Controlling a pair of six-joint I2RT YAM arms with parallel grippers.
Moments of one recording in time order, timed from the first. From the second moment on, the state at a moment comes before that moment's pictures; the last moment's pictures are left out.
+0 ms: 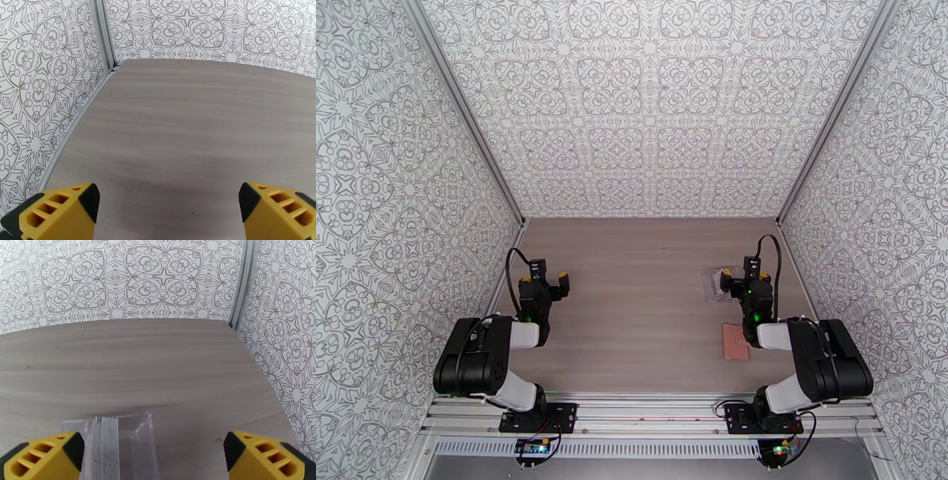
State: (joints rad) left arm 0.06 1.55 0.36 0.91 -0.12 0.00; right arm 0.05 1.53 0.37 0.90 0.16 0.03
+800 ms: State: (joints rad) left arm 0.06 1.55 0.36 0.90 -0.12 0.00; right arm 0.05 1.53 0.37 0.91 0.15 0.03
